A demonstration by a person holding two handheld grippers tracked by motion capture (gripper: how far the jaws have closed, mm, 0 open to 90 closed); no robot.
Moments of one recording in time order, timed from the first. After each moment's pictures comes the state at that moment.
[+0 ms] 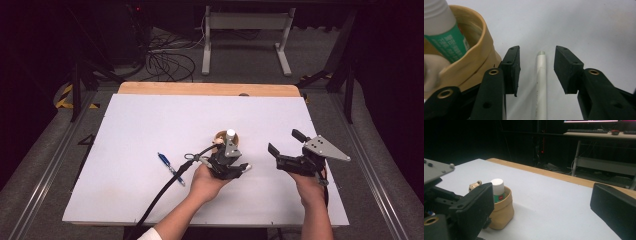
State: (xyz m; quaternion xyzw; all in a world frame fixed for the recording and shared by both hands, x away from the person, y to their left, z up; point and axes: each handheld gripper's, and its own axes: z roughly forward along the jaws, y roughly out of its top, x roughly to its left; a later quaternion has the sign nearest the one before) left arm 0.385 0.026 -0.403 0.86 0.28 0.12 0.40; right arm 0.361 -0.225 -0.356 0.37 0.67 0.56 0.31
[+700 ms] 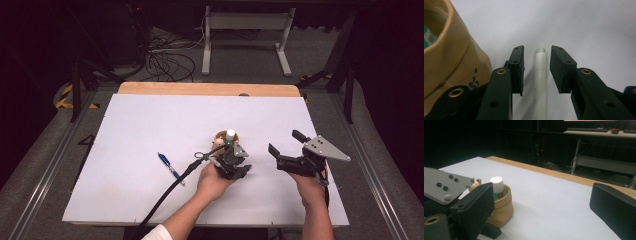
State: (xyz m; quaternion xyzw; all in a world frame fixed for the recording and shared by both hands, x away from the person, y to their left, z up) left arm 0.395 0.005 -0.420 0.88 0.29 0.10 0.37; right arm 0.360 -0.226 -0.356 0.37 0.68 0.56 0.31
